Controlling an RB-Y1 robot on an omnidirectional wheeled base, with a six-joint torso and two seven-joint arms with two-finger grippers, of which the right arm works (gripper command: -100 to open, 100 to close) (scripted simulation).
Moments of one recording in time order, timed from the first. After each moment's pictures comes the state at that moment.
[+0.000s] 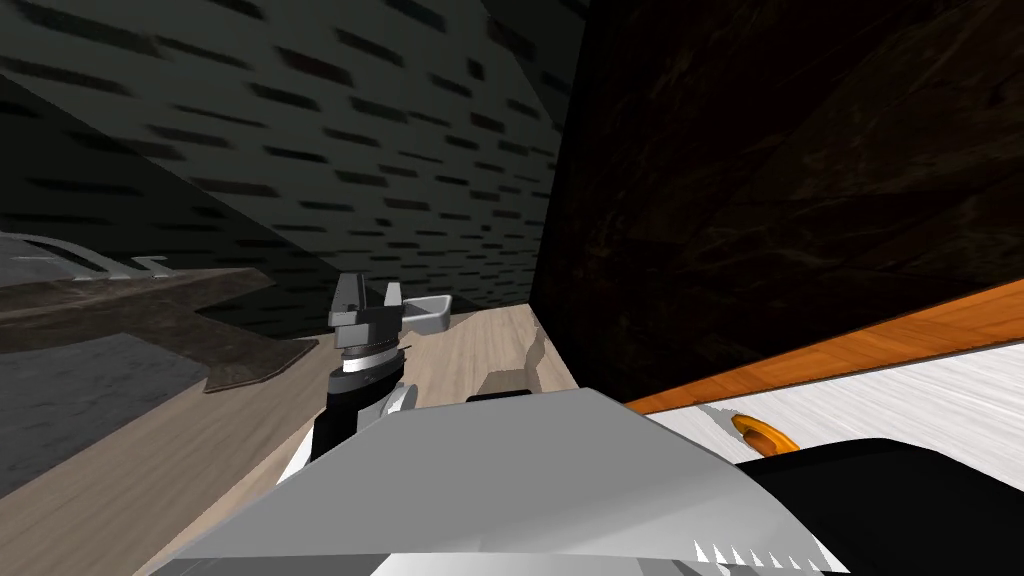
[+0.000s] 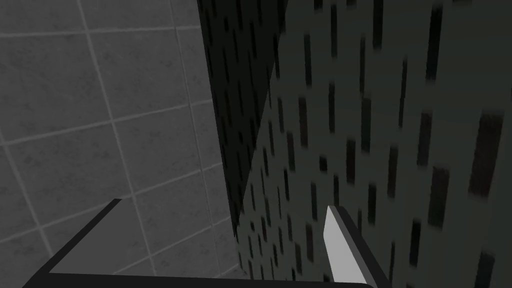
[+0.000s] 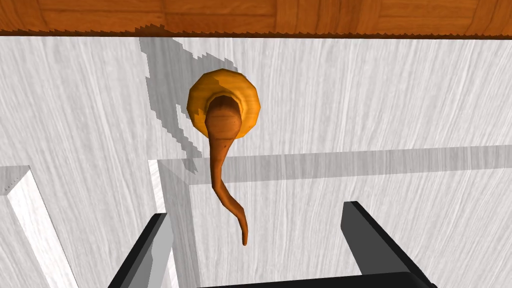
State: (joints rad) arm 0.27 -0.03 -1.38 -0.97 -3.03 0.67 2.83
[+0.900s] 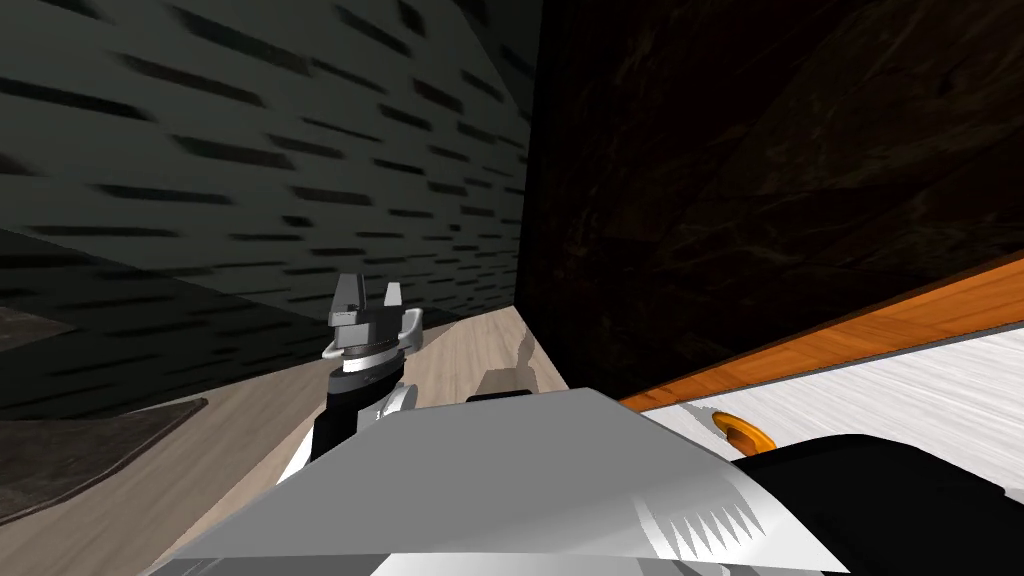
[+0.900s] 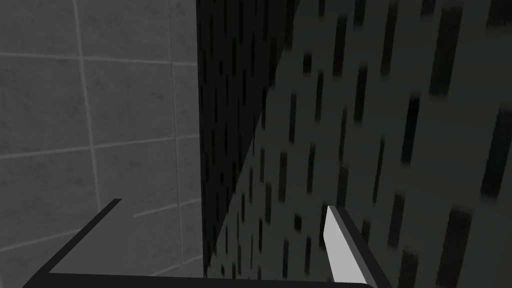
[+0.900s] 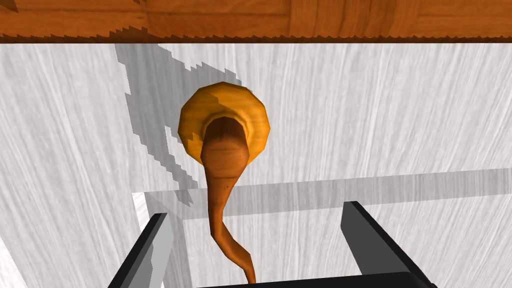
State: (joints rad) arm 0.33 -0.15 -1.30 -0.77 -2.95 0.84 2.68
